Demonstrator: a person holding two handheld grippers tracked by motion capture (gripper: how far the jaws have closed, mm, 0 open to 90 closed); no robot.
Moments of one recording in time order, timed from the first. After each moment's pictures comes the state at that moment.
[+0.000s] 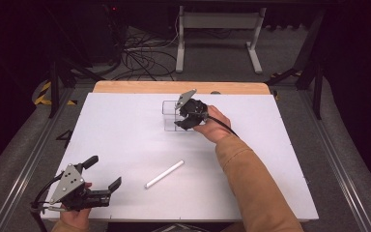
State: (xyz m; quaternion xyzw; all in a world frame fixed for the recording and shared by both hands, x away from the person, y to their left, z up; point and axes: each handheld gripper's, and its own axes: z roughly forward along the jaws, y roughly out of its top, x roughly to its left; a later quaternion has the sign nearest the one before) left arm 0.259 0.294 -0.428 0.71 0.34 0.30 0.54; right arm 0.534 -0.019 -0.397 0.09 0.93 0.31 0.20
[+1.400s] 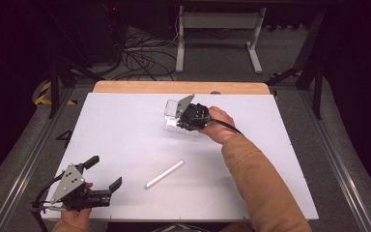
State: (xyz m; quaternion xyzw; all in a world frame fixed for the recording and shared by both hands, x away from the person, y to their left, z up) left arm 0.261 0.292 -0.430 0.71 0.34 0.29 0.54; right arm 0.503 -0.023 -0.380 0.01 0.94 0.27 0.19
